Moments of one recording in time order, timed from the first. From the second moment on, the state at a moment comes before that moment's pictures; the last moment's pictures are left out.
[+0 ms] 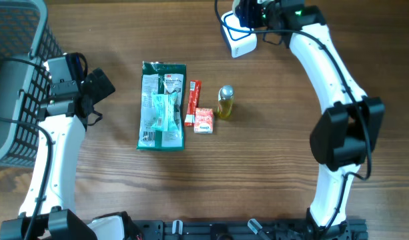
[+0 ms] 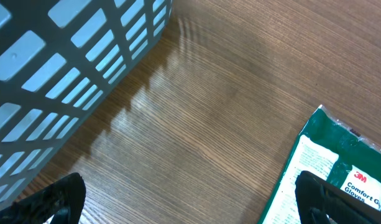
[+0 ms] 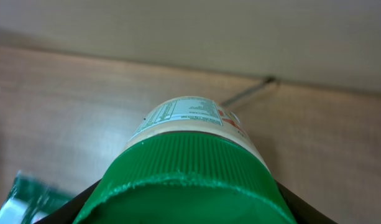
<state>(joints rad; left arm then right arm) 0.16 1.41 1.07 -0.59 -0.19 -0.38 0.23 2.16 1.98 -0.51 -0.16 0.09</state>
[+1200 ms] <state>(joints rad) 0.16 1.41 1.07 -0.59 -0.19 -0.38 0.23 2.36 1.98 -0.19 -0.30 0.09</state>
